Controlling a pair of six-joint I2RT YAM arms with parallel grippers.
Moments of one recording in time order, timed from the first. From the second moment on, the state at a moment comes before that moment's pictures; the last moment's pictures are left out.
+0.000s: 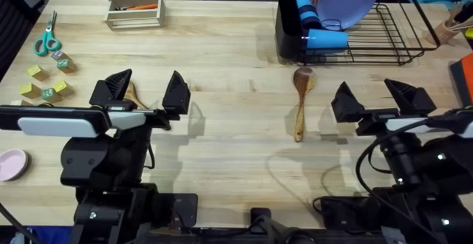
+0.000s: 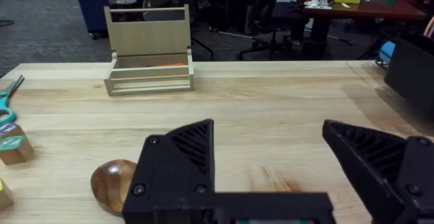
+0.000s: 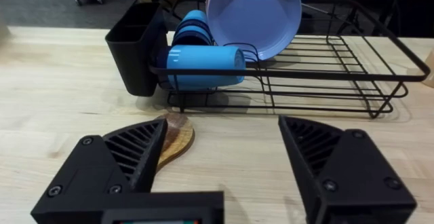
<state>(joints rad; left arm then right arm) -0.01 0.00 0.01 -0.02 0.00 -0.02 0.00 0.00 0.01 -0.10 -0.02 0.00</state>
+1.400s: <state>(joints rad) -0.01 0.31 0.56 -0.51 -0.08 -0.02 0.00 0.37 0.61 -0.63 -0.03 0.00</state>
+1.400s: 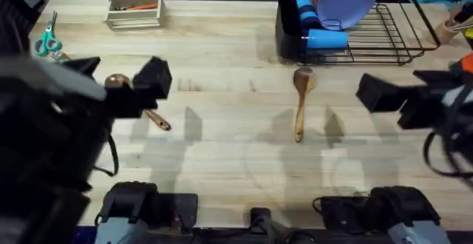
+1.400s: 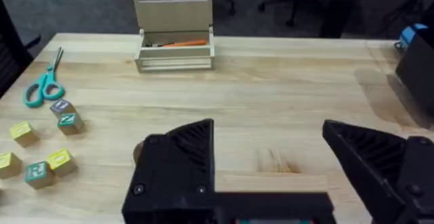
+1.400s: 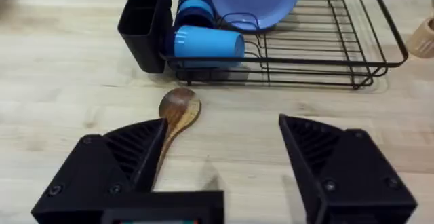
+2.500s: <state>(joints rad) -0.01 0.82 1.02 -0.78 -0.13 -0.06 0.00 0.82 1.05 -0.82 -0.08 0.00</state>
